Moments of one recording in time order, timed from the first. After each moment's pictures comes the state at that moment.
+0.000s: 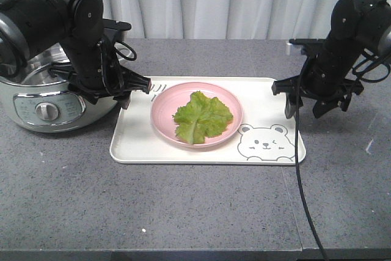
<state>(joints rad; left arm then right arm) -0.40 1.94 -1.83 0.14 1.25 -0.27 0.09 2.06 -1.83 0.09 1.24 -0.02</state>
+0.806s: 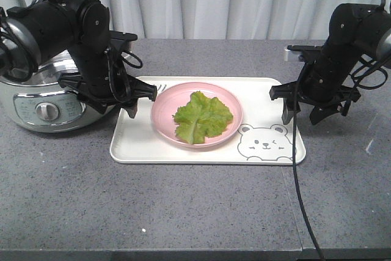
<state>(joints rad) -0.39 1.98 -1.83 0.07 1.25 -0.25 0.08 2.06 -1.79 0.12 1.24 -0.02</state>
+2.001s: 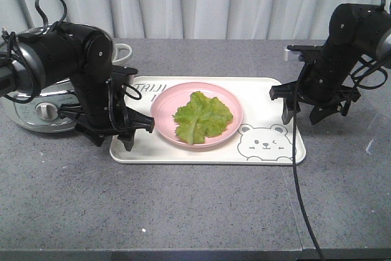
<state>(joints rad) -0.39 1.96 -1.64 0.03 1.21 -0.24 0.08 2.06 -1.79 0.12 1.24 -0.02</state>
